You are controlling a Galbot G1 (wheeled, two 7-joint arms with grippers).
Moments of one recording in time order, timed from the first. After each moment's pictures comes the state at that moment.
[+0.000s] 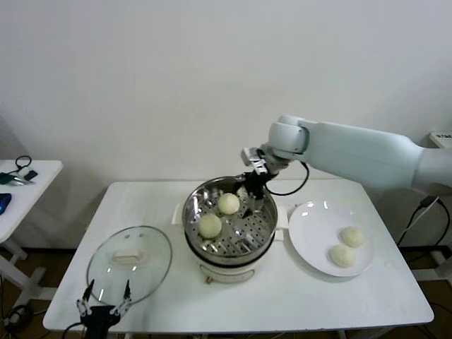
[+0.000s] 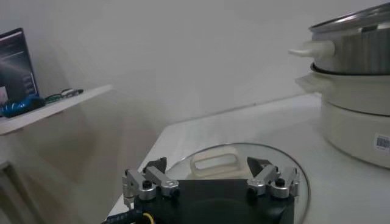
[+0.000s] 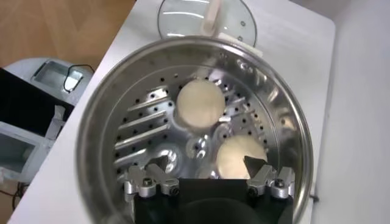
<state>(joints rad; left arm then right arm) 1.81 -1.48 -0.72 -1.96 0.05 -0.08 -0.06 0.63 0.92 -1.35 1.42 0.58 -0.28 -1.02</state>
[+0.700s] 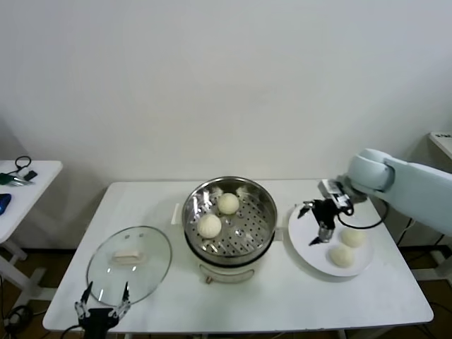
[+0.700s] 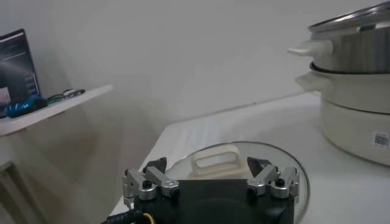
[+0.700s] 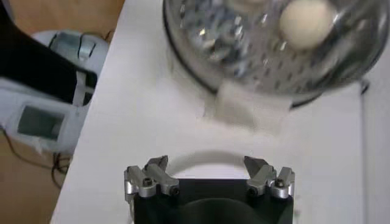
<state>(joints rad) 1.82 -1.48 -0.73 -1.97 0.05 -0.08 -0.06 0.33 0.54 -1.18 1.49 0.25 -0.20 -1.10</state>
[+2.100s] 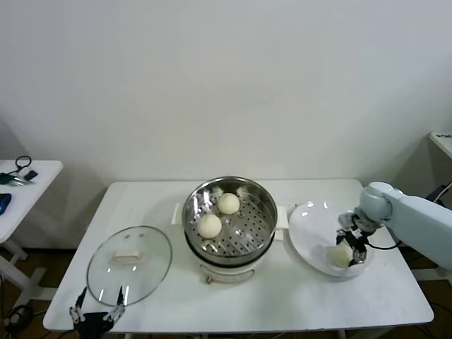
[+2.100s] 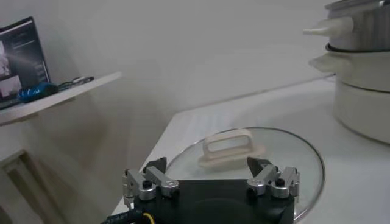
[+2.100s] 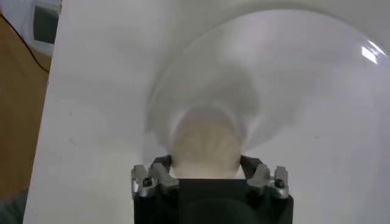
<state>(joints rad) 1.82 -1.49 -0.76 -1.93 0.05 -0.08 -0.06 0.07 0.65 -1.03 1.16 -0.09 -0.06 -1.16</state>
